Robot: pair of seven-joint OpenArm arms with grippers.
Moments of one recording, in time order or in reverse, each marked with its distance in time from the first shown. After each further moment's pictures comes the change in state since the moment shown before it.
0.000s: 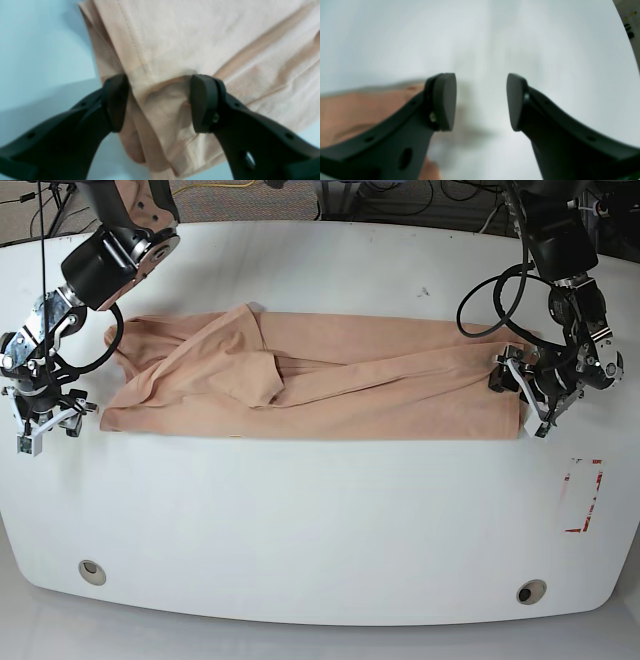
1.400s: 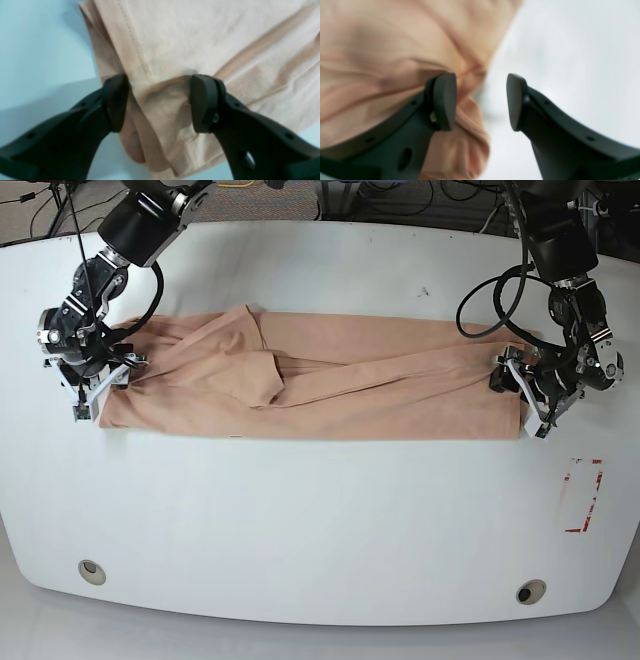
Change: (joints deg) left arm -0.3 0.0 0.0 0.0 0.2 0.0 0.4; right arm -11.9 -7.1 -8.1 10.7 -0.4 -0.2 -7.8
